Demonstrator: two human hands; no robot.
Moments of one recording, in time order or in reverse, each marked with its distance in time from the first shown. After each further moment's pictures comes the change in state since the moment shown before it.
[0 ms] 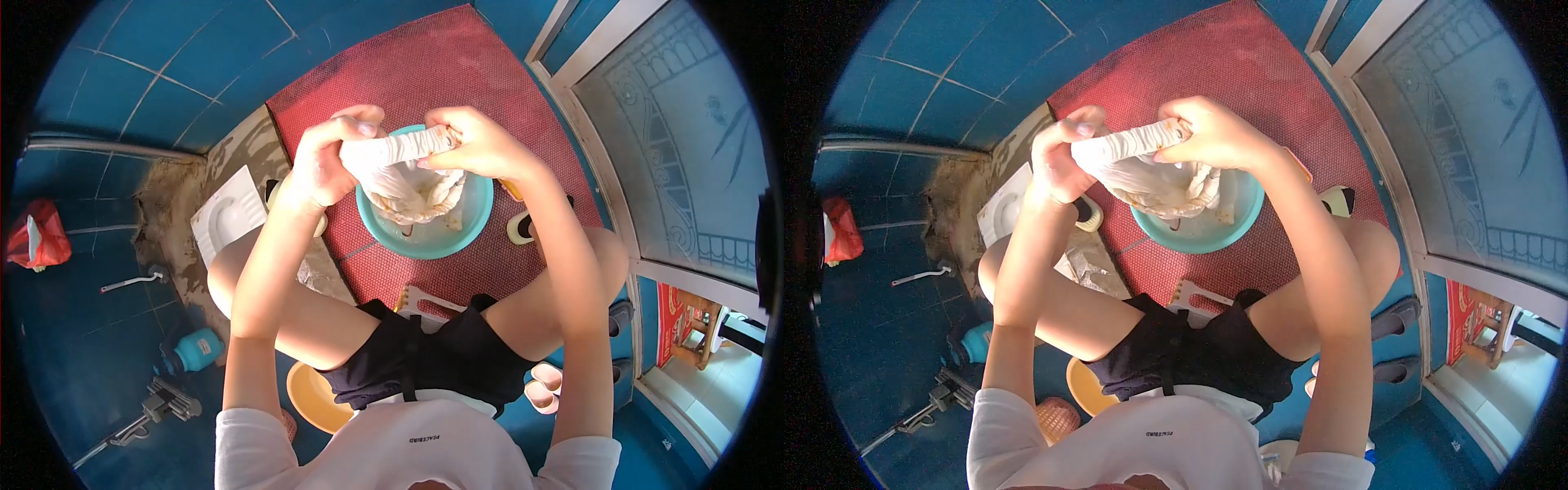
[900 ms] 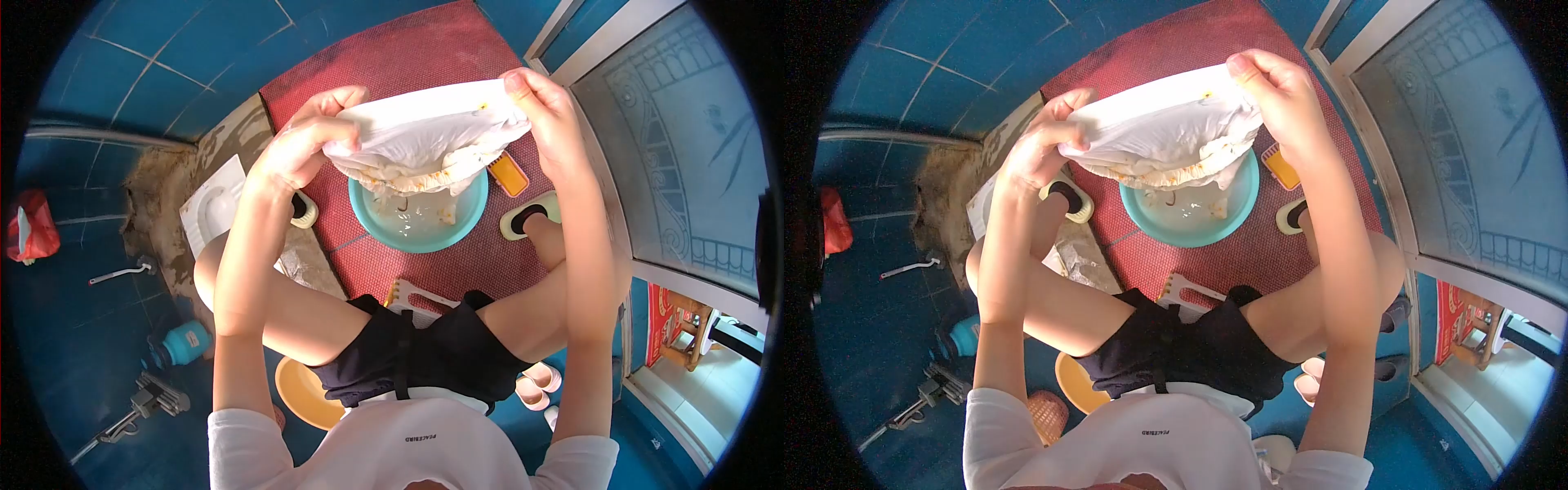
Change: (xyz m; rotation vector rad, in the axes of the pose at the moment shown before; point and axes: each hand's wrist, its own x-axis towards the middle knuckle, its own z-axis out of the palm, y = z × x) left_hand -0.006 0.018 0.003 0.599 0.198 -0.007; right_hand -0.026 -0.007 -0.036 0.319 0.482 0.012
